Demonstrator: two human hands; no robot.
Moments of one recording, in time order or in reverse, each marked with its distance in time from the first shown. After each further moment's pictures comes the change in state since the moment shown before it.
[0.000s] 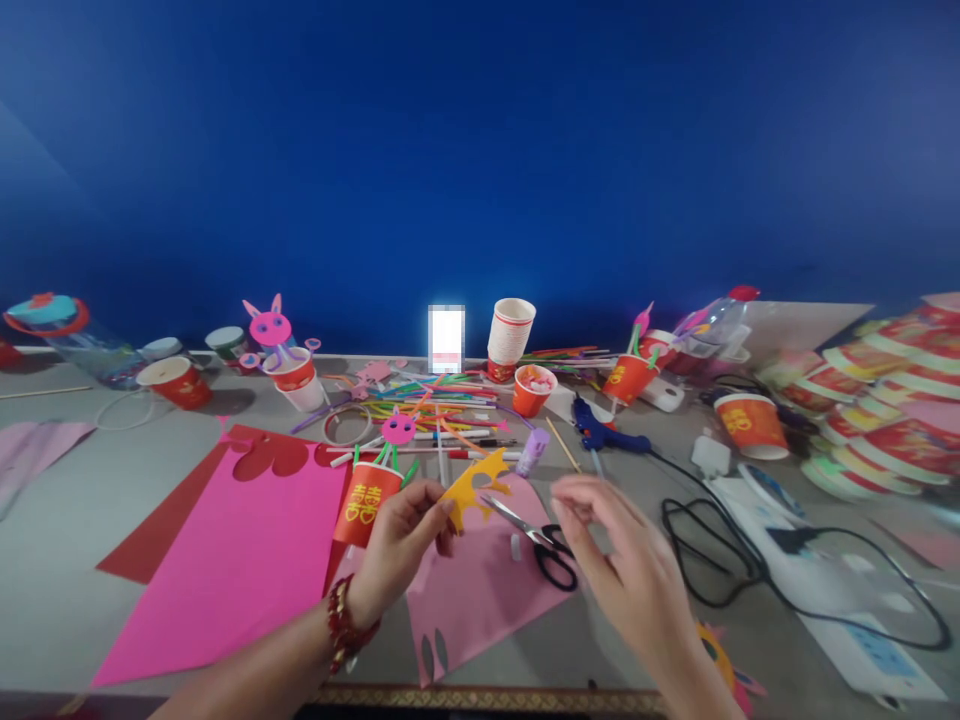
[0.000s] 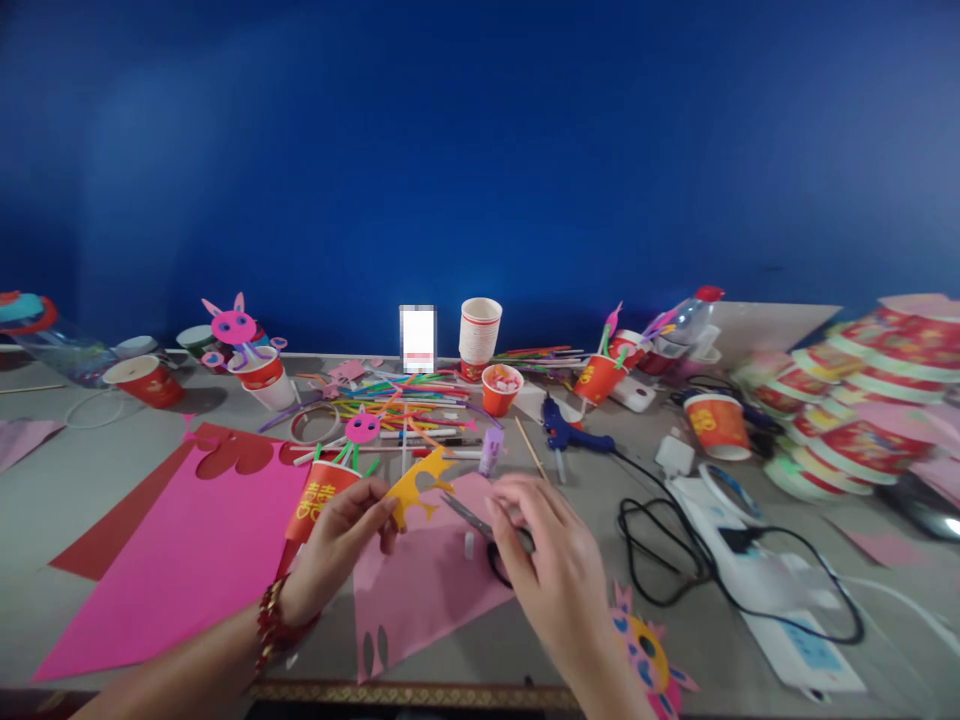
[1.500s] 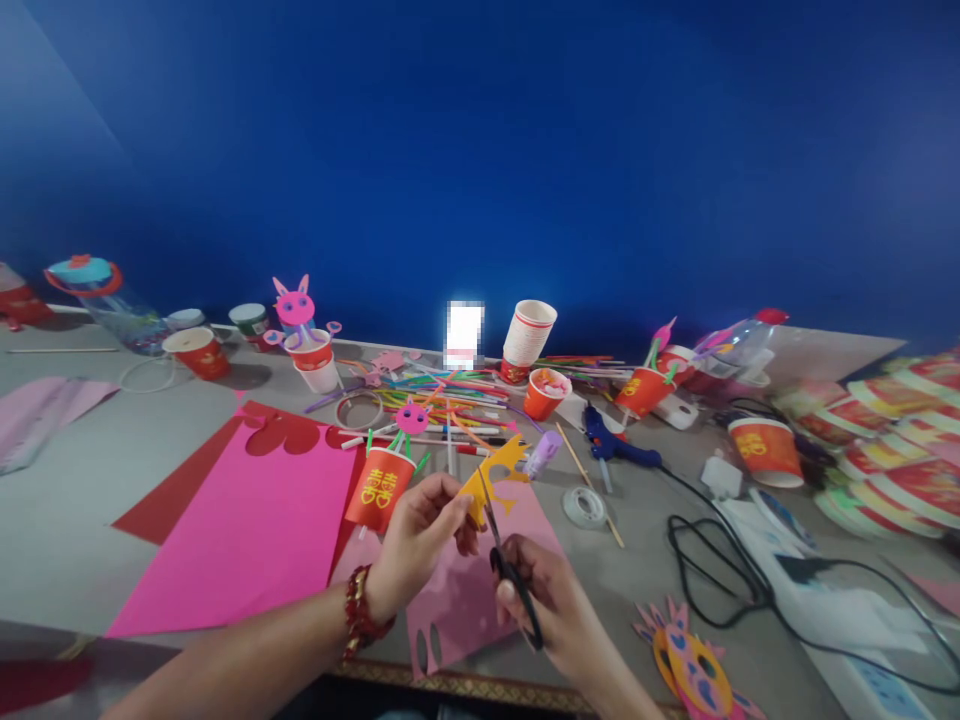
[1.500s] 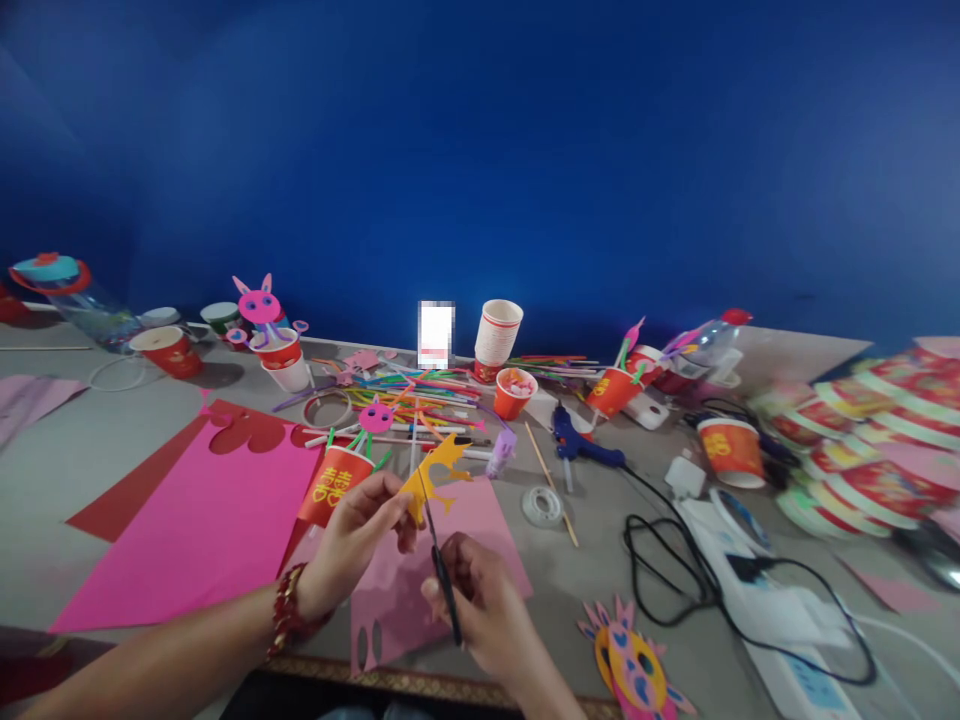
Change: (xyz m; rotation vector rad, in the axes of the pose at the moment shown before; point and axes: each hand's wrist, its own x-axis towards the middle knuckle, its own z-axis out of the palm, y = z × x) left_hand -0.007 0.000 0.018 -0.246 0.006 0.055; right_hand -0.032 -0.018 0.058 0.885 -0.541 0.516
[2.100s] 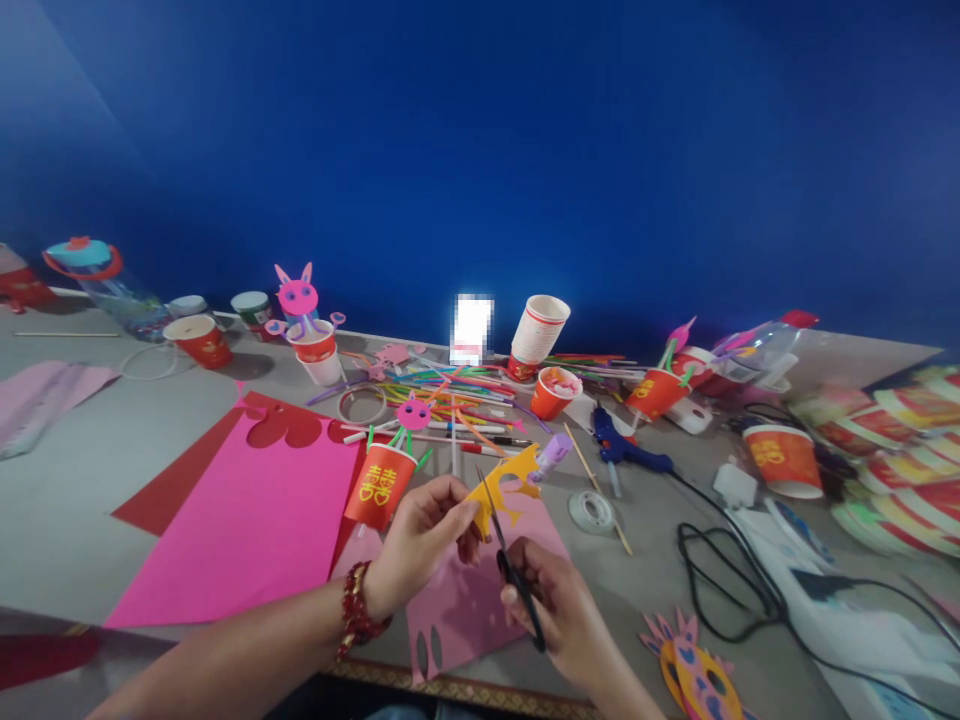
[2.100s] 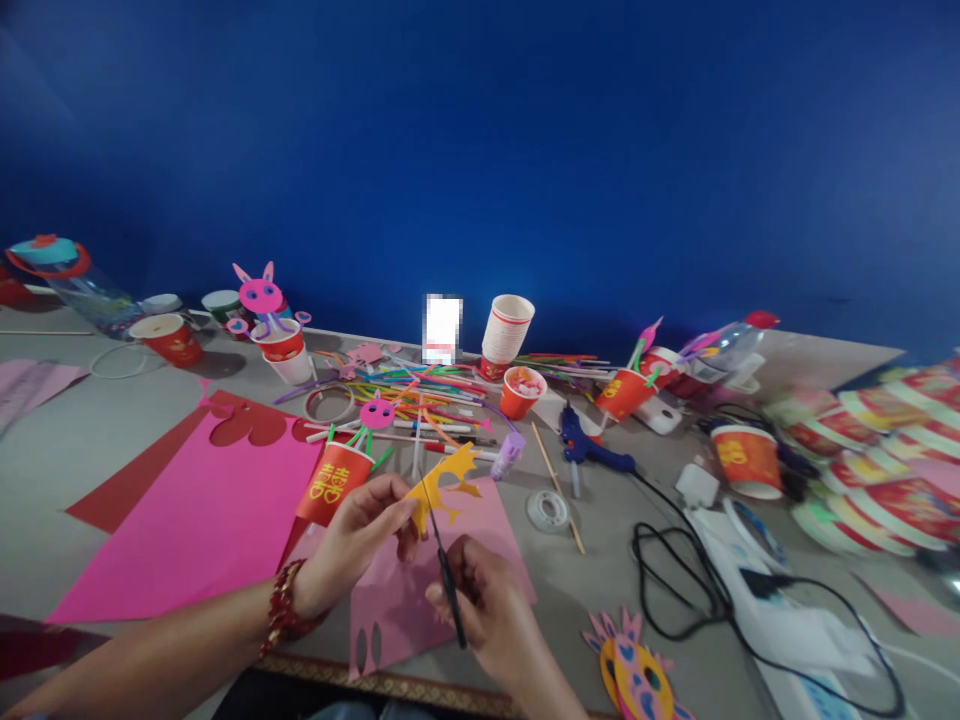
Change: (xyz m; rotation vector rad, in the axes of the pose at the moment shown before) left_hand 0.003 0.004 -0.003 0.020 -0.017 -0.106; right_hand 0.004 0.008 -0.008 -0.206 0.052 -0.019
